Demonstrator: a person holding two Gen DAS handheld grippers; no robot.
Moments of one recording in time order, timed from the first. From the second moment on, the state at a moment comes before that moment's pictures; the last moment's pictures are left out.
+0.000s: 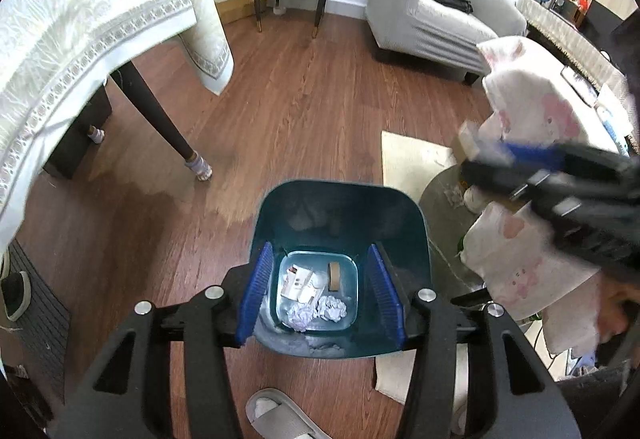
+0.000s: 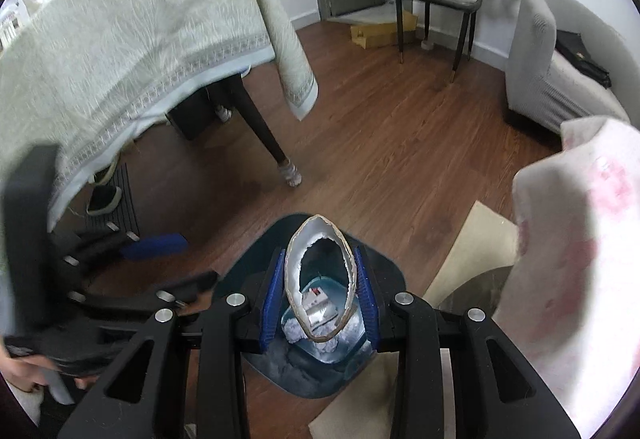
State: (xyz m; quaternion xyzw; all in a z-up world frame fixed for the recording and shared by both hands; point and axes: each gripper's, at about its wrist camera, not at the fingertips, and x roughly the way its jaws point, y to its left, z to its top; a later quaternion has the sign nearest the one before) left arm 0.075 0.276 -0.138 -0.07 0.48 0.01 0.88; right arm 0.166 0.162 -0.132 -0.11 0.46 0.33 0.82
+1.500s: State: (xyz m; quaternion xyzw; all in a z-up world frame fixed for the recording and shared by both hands) left arm 0.049 0.244 0.018 -0.07 0.30 0.00 0.95; right arm 0.155 0.178 -0.192 -0.15 0.51 0.36 0.77
